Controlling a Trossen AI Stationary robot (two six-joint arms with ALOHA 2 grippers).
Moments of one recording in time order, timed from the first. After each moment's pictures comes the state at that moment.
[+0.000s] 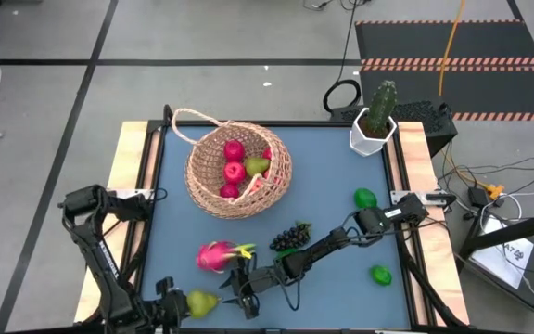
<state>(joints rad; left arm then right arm) -1.18 1.79 1.23 -0.73 -0.45 -1.45 0.44 2.49 1.63 0.51 0.09 0.09</state>
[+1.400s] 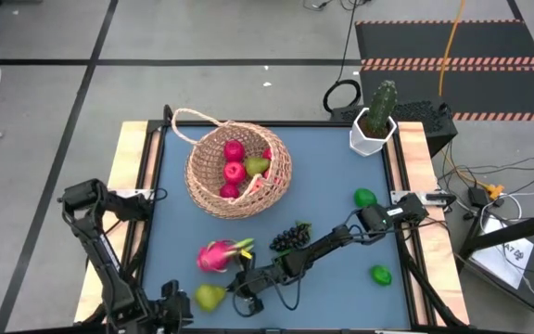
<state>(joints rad) -1.15 1.74 1.17 -0.55 -0.44 -1.35 0.43 2.45 1.63 0.29 0.14 -0.05</state>
